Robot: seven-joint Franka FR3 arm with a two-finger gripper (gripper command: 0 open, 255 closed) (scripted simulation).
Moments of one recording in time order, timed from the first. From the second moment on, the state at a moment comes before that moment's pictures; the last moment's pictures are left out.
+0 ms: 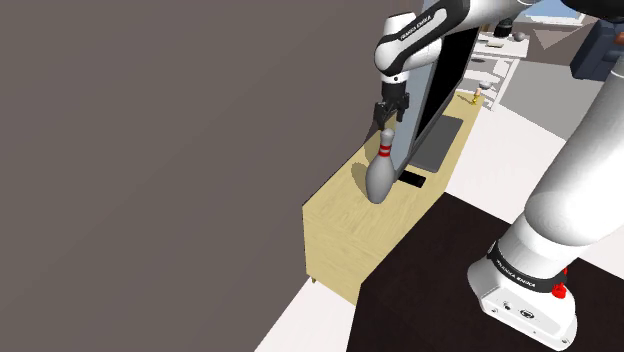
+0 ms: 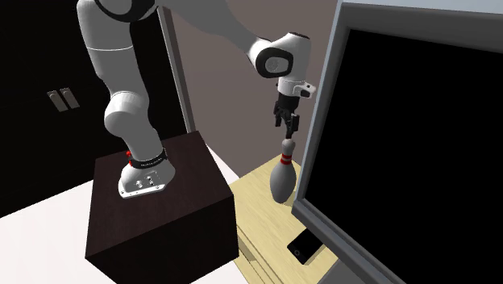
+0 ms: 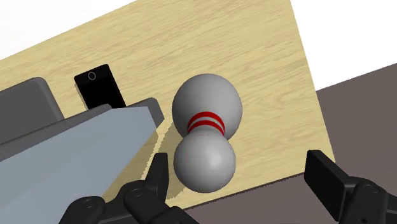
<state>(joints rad) -0.20 0.10 -0.17 -2.14 -0.07 2.16 -0.17</state>
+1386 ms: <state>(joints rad) -0.22 0.27 -0.18 -2.08 -0.04 2.28 -0.18</state>
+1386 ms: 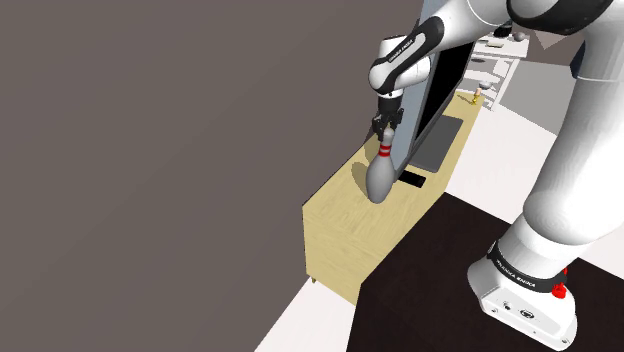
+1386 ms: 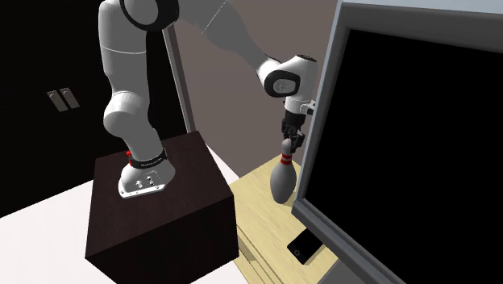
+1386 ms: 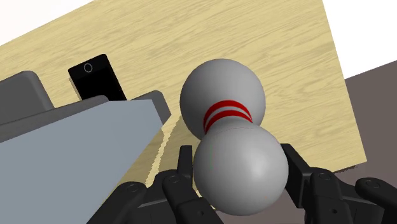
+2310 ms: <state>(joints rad) -0.21 0.17 -0.19 -2.03 -0.06 2.13 -0.18</state>
